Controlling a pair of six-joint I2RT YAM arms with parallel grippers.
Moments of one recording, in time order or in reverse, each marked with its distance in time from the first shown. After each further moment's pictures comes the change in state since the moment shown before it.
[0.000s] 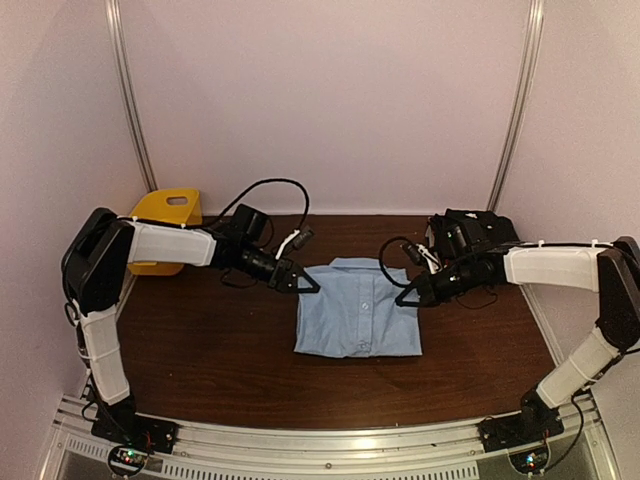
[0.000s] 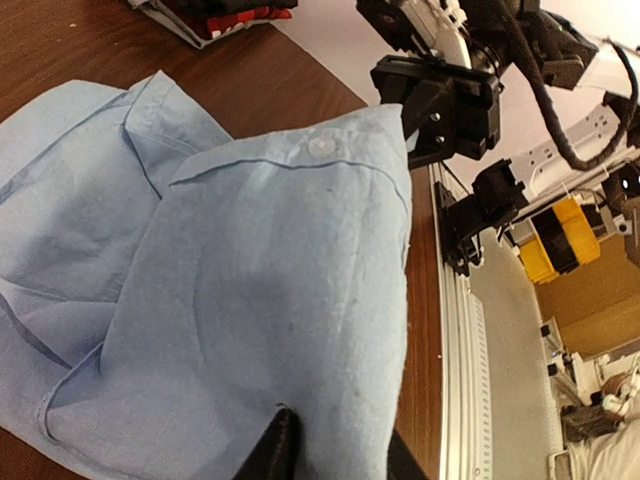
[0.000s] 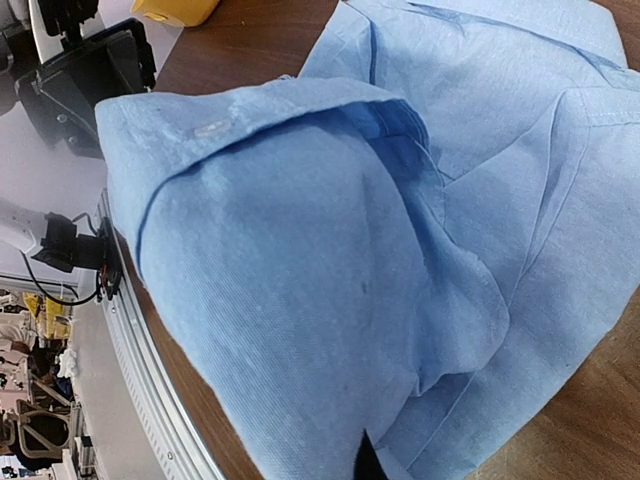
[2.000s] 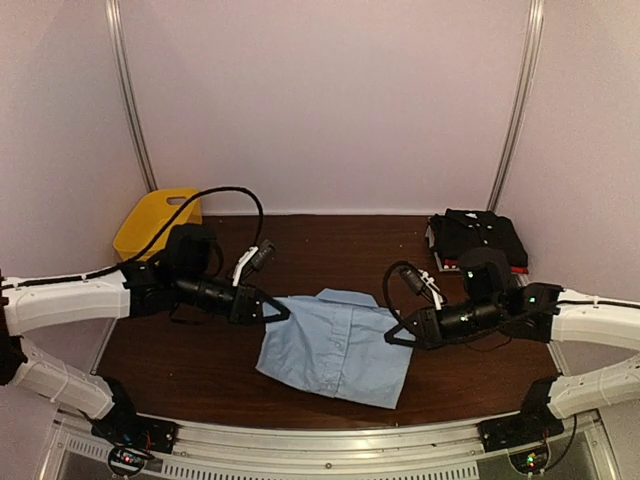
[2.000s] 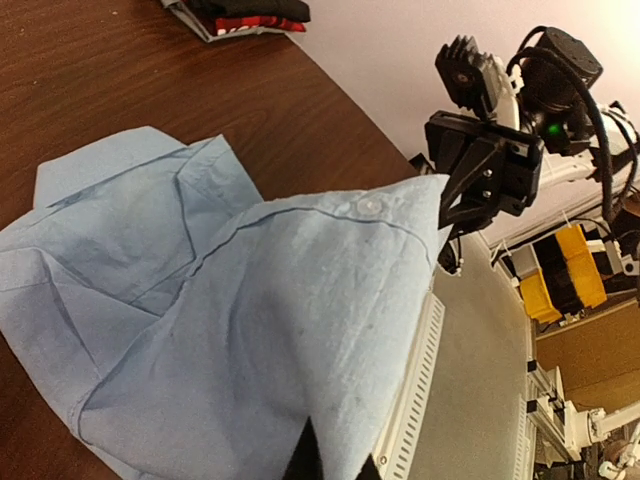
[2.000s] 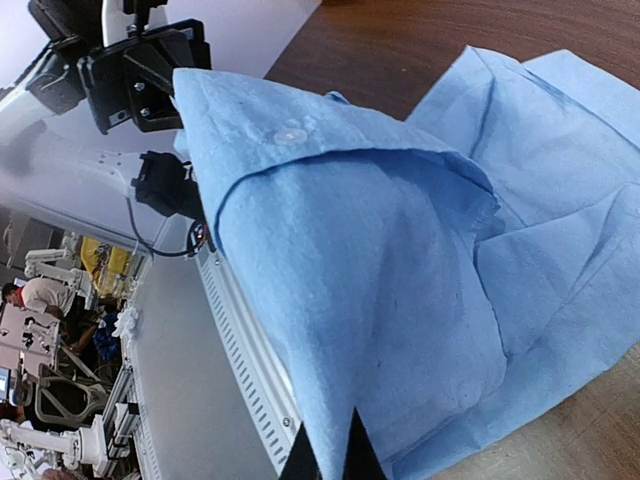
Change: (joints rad) left arm -0.188 -0.741 -0.508 0.035 -0.334 -0.348; right arm 0.436 -0.504 -0.248 0.118 0.159 0.366
